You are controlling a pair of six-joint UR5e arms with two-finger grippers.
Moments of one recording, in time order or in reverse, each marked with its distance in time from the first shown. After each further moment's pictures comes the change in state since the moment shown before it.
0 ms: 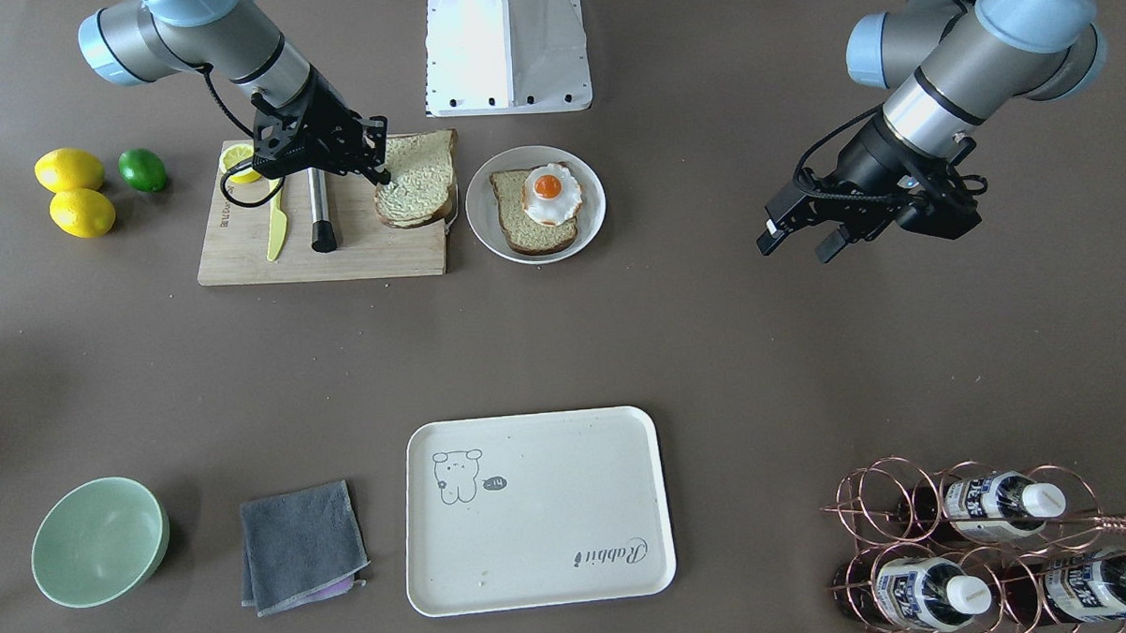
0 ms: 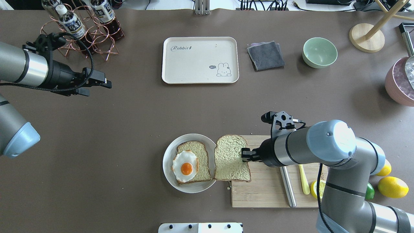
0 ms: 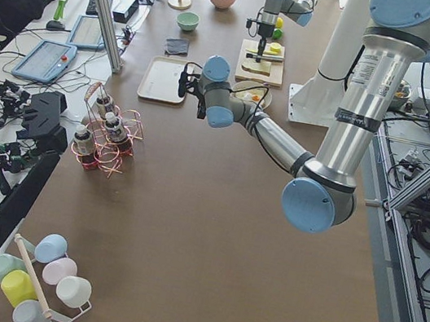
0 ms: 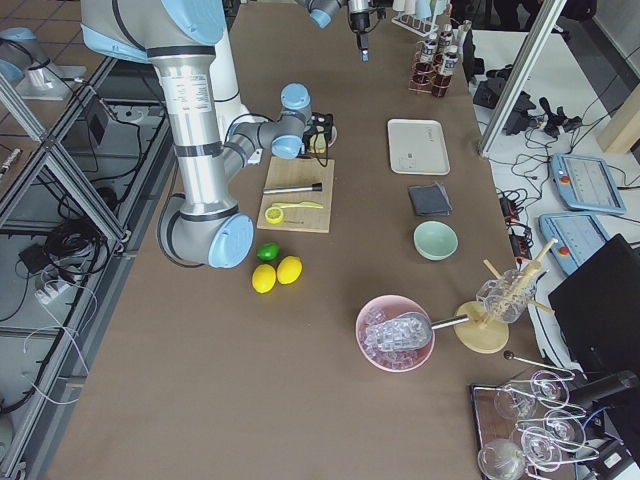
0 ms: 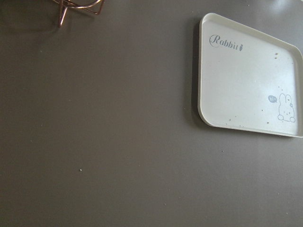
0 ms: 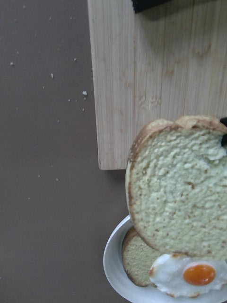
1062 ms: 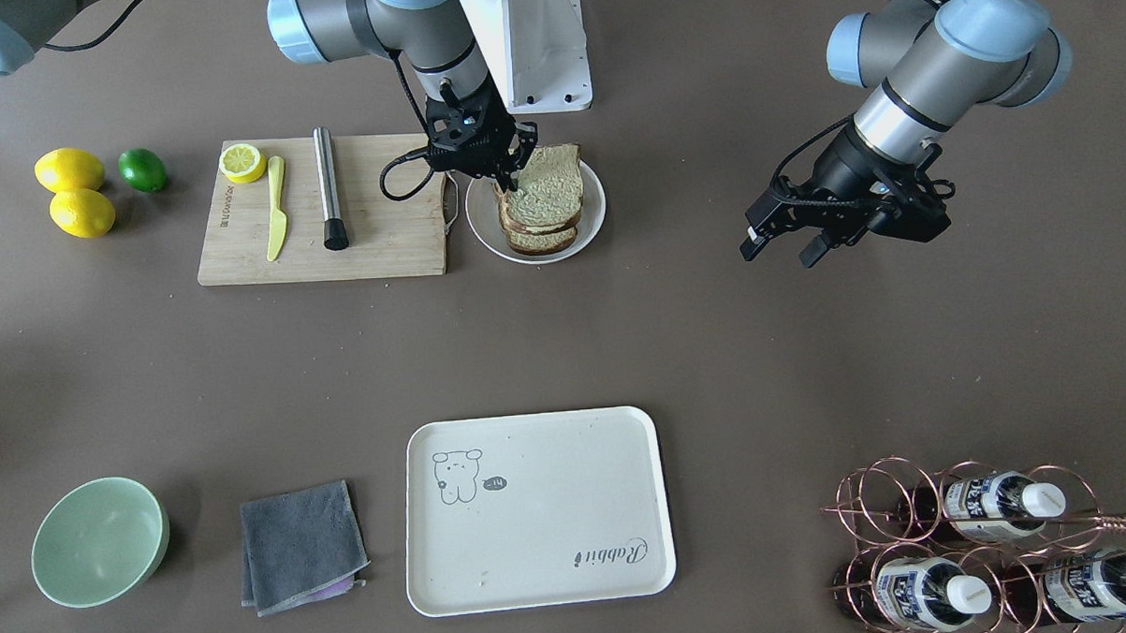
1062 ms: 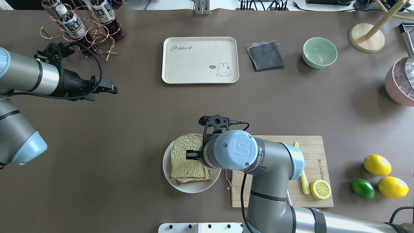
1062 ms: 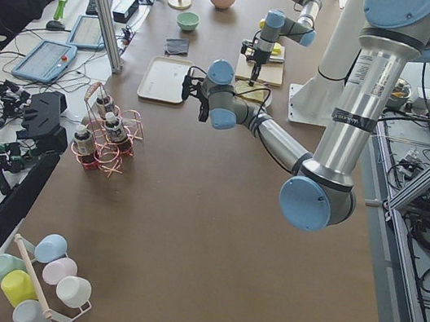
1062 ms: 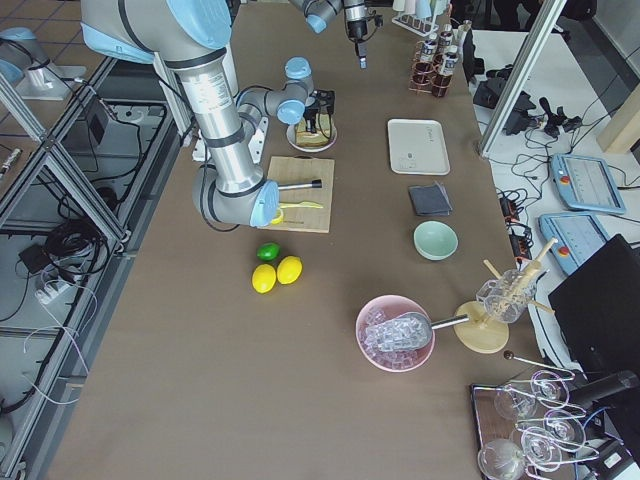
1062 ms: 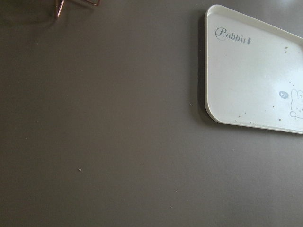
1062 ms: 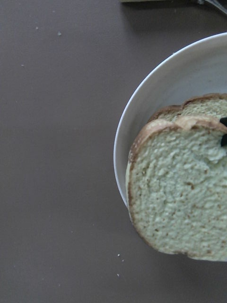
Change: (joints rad) left arm 0.055 0.001 0.013 -0.003 0.077 0.000; right arm -0.103 0.300 -0.233 -0.169 -0.190 -0.037
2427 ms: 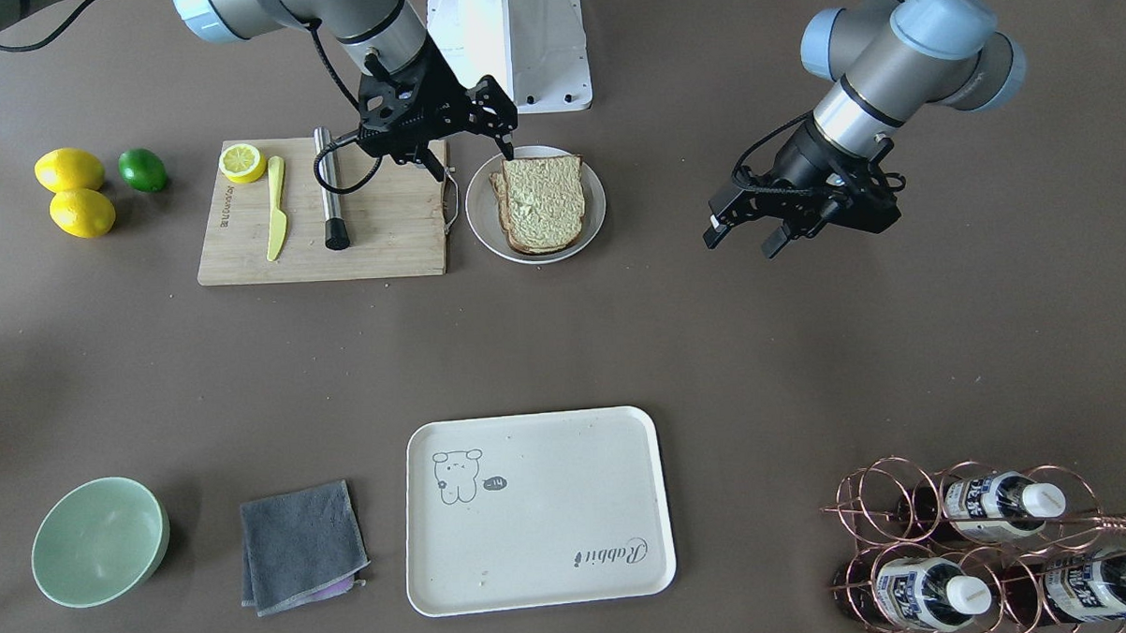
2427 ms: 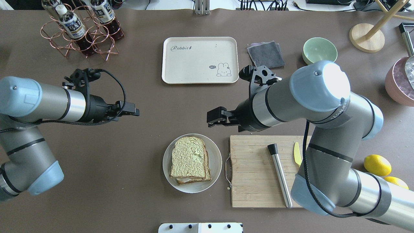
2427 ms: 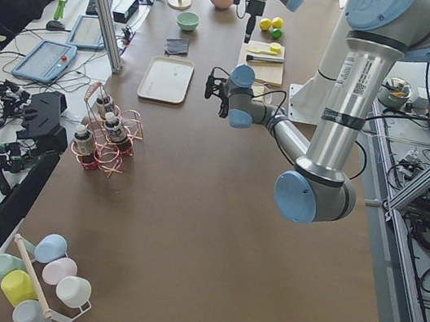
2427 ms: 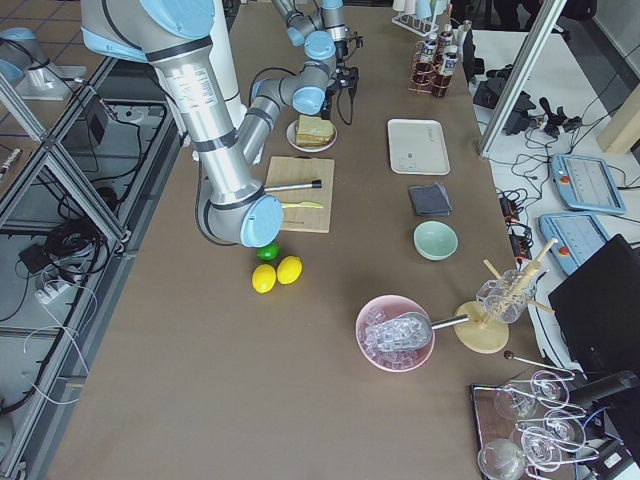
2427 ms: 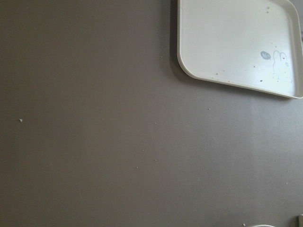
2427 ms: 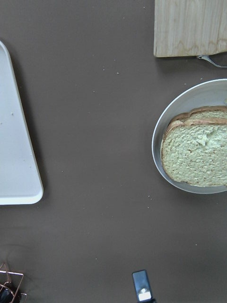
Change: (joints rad) left arm 0.273 -0.004 -0.032 -0.065 0.230 -0.093; right arm 0.325 -0.133 0.296 0.001 0.394 -0.009
